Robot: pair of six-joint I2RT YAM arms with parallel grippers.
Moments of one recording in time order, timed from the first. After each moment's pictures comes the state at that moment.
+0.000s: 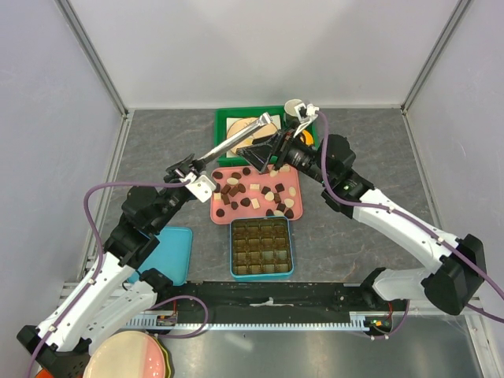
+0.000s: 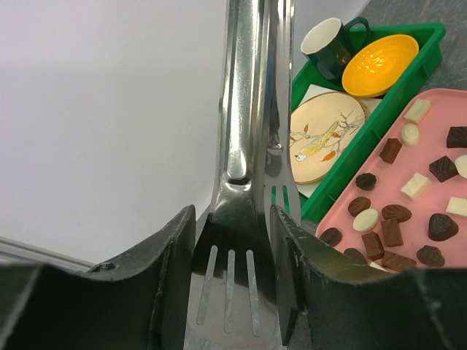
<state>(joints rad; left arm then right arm) -0.58 0.66 0.75 -0.07 -0.02 0.75 0.72 1.28 1.11 0.30 -0.28 0.61</state>
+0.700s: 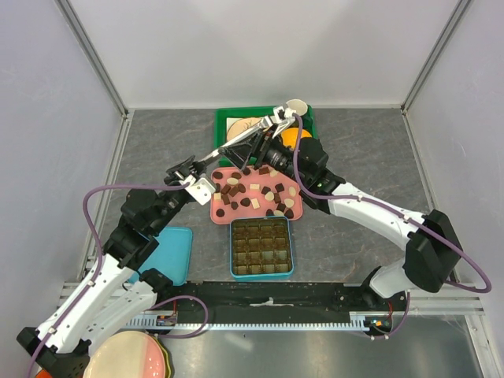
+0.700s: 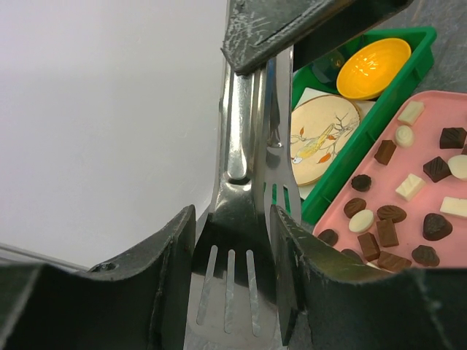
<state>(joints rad) -0.58 0.64 0.73 -0.07 0.00 0.75 0.78 1.47 1.11 0.53 -0.21 0.69</state>
